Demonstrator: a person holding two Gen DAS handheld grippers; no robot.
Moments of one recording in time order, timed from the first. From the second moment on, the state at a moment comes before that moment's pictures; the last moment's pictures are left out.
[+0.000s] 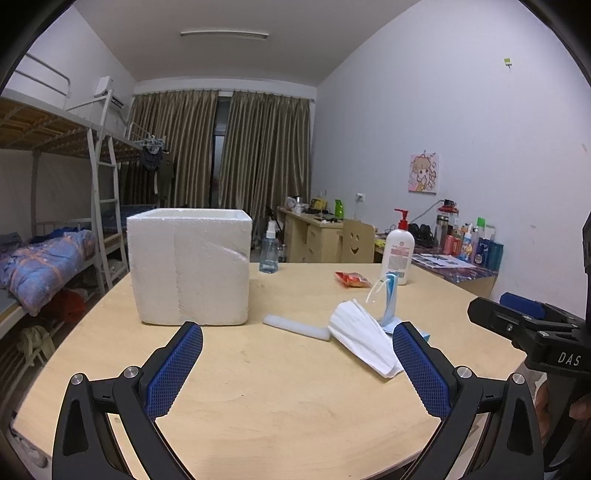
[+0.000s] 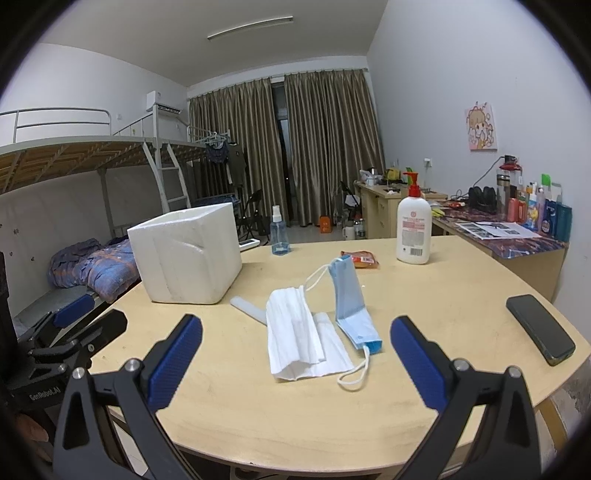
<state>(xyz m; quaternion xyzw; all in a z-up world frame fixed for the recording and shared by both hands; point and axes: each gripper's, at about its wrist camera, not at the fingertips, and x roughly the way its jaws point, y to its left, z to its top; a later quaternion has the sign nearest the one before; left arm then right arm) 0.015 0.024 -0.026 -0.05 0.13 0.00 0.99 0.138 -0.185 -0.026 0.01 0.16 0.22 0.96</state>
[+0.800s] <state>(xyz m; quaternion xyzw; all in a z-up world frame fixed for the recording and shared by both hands) 0.060 -0.013 -0.042 -0.02 0.17 -0.07 0.98 0.168 -0.233 -0.039 0.03 0.19 0.18 0.97</state>
